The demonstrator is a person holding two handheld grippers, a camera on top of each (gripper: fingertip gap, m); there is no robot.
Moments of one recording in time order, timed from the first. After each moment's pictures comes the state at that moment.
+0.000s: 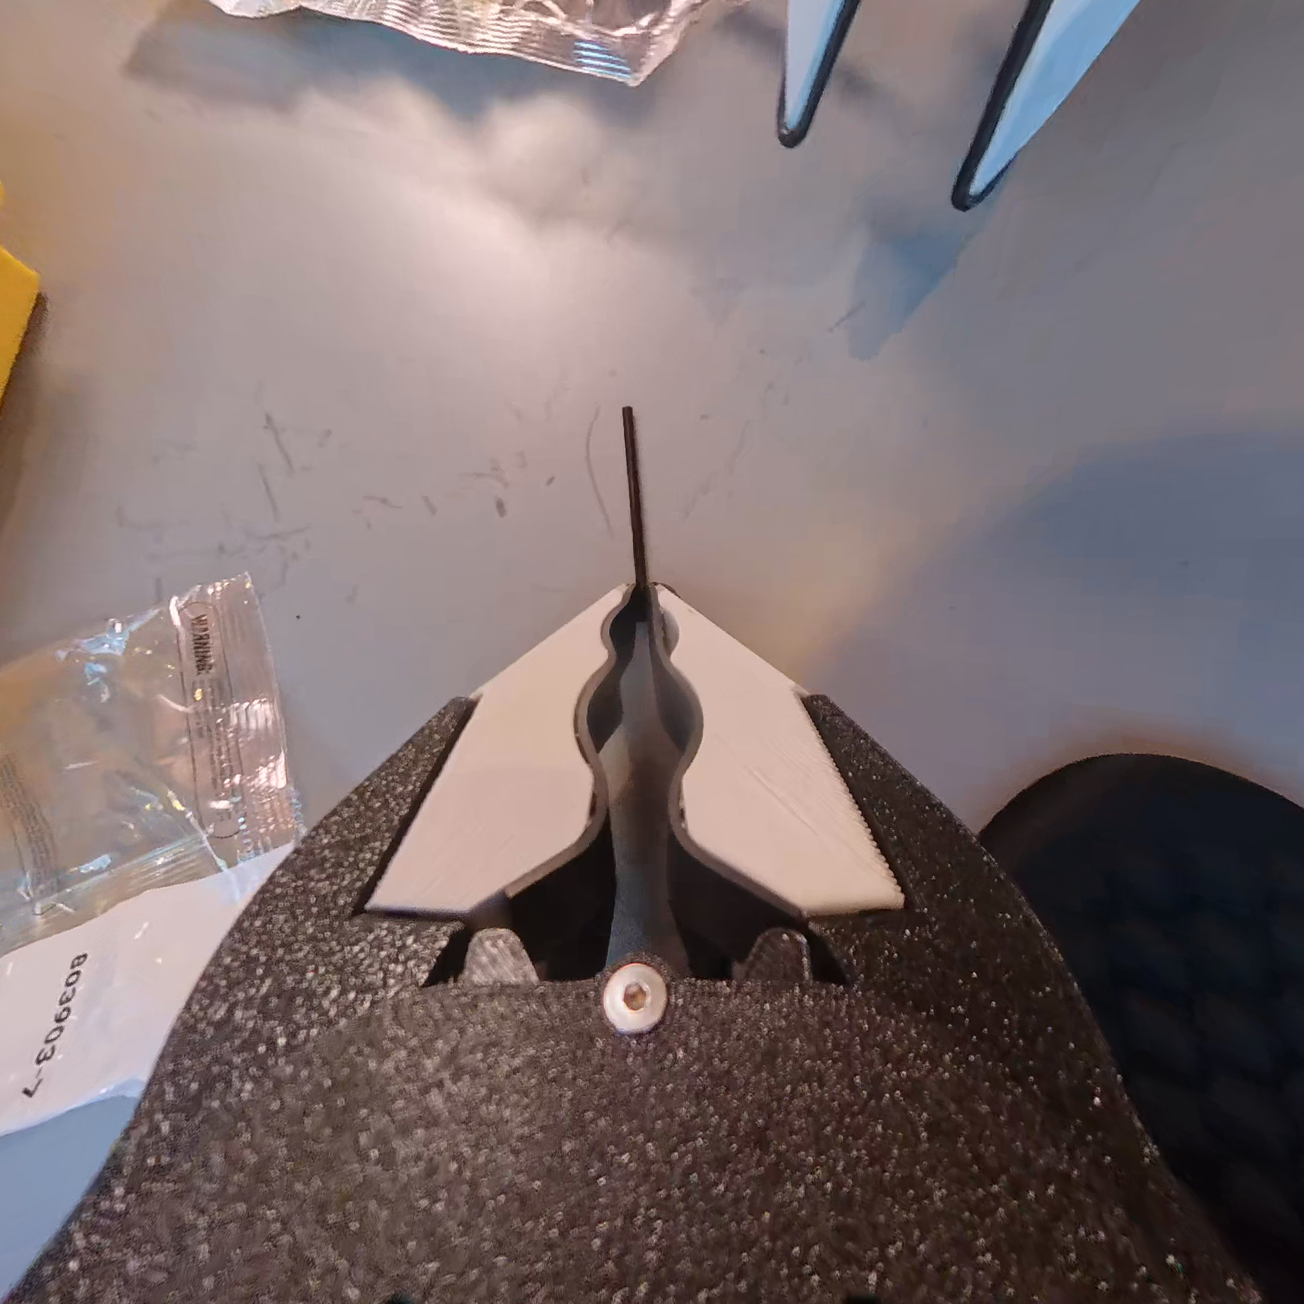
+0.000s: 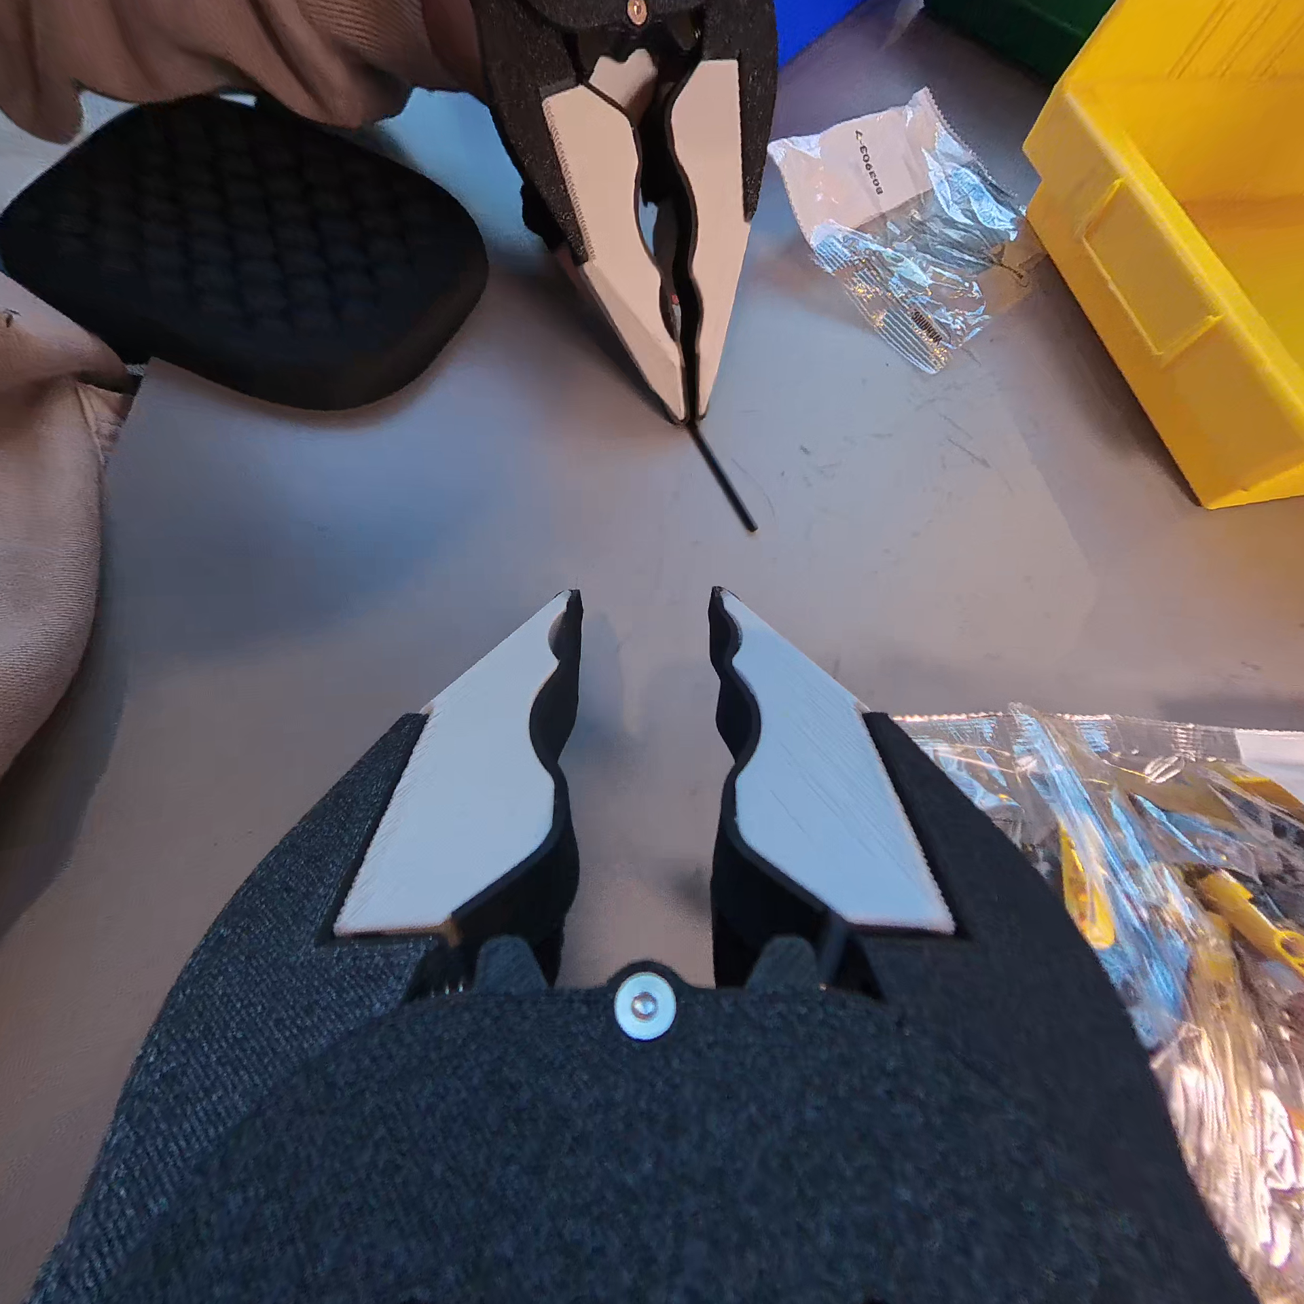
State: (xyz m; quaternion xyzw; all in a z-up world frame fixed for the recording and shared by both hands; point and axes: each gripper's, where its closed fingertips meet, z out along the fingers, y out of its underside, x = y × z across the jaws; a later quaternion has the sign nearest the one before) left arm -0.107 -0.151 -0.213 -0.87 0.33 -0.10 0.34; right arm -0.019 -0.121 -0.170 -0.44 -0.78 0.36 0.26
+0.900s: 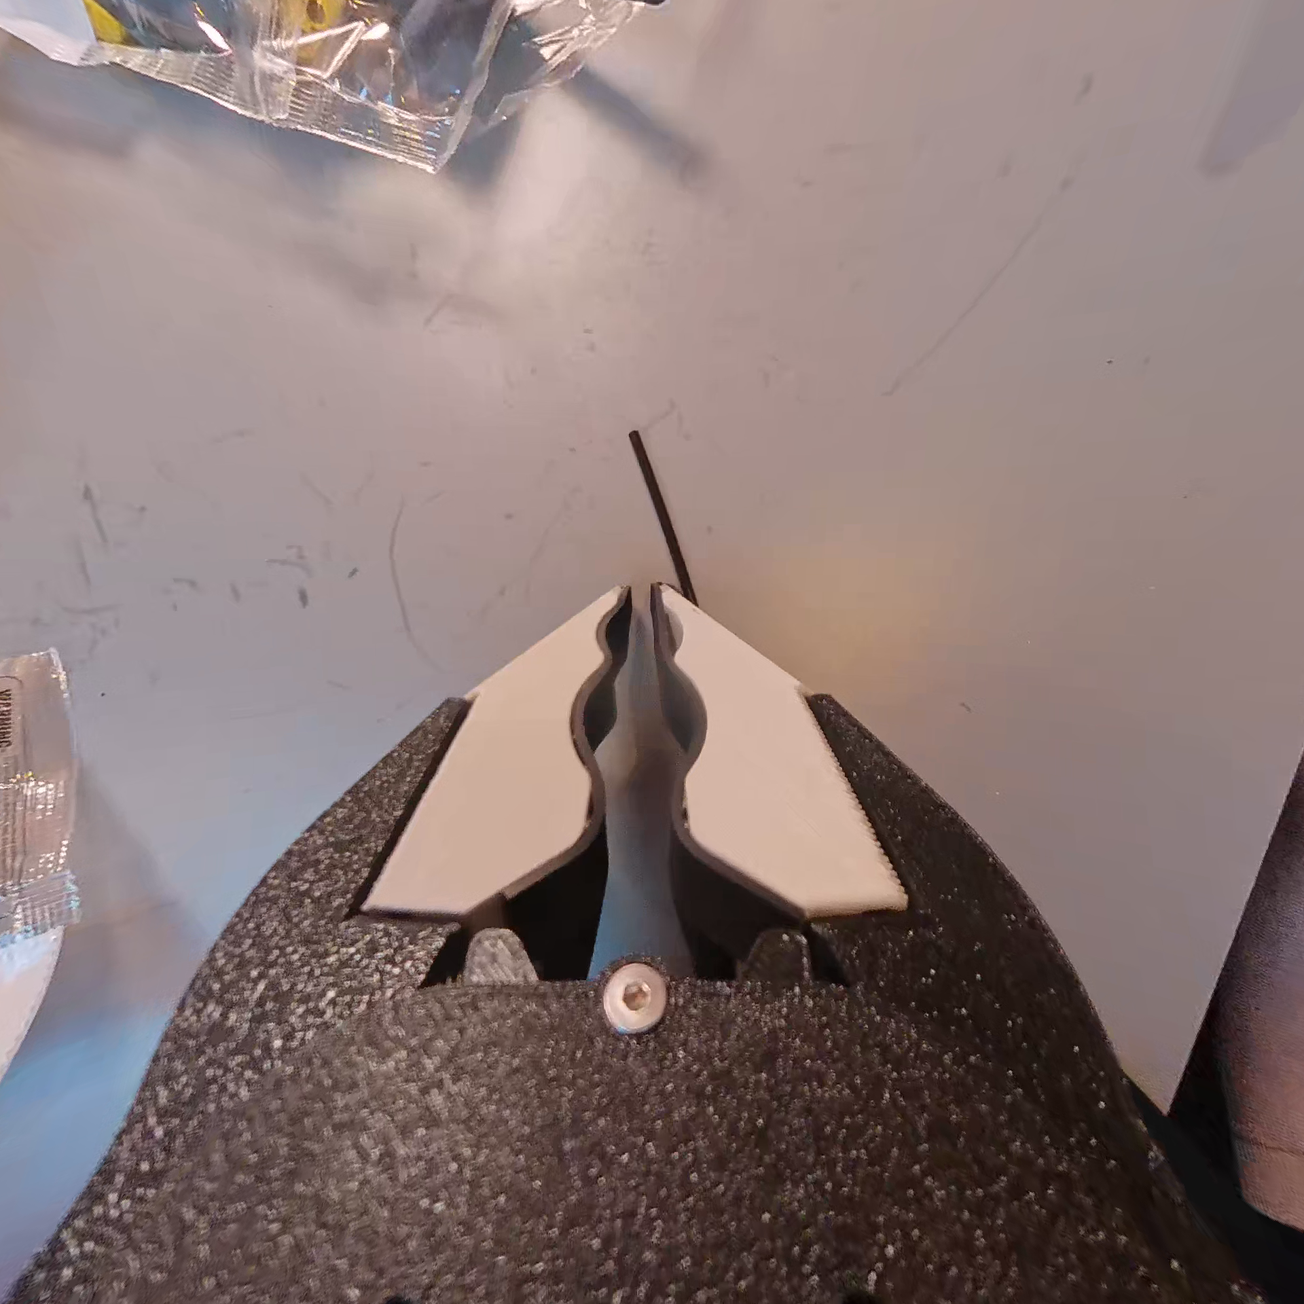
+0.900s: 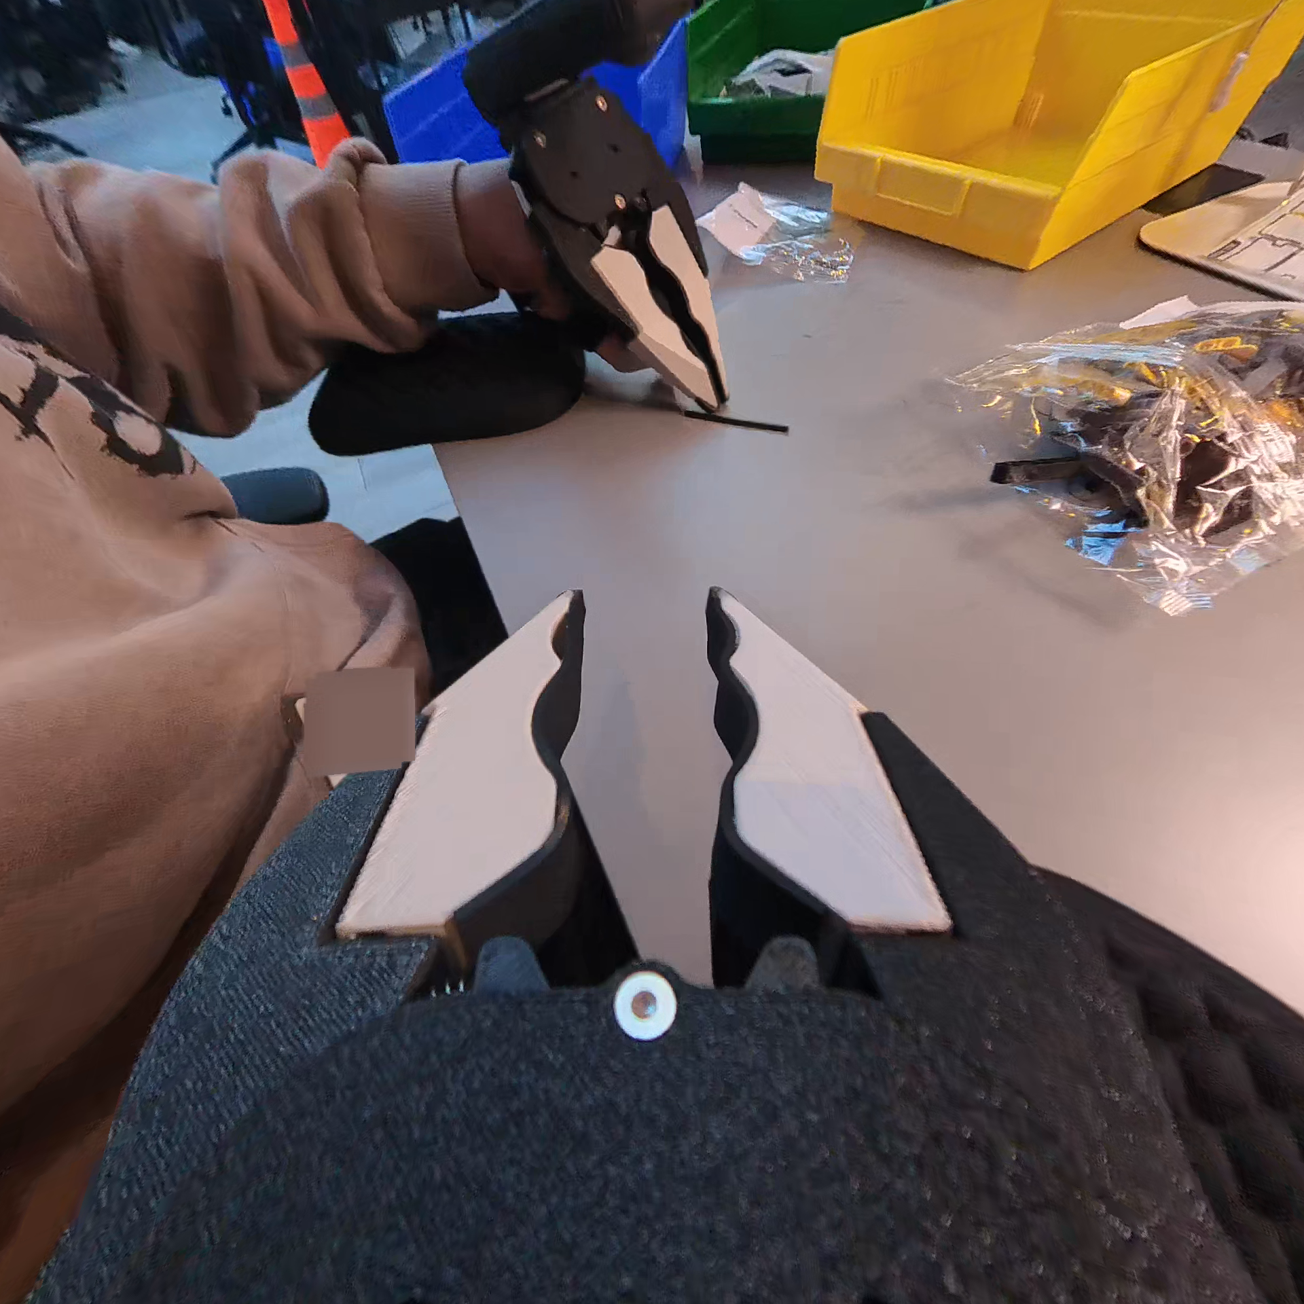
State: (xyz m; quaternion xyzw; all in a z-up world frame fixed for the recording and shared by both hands) left arm -0.043 -0.163 -0.212 -0.89 0.31 -0.07 0.33; right arm 0.166 -0.185 -0.129 -0.59 -0.59 0.43 0.35
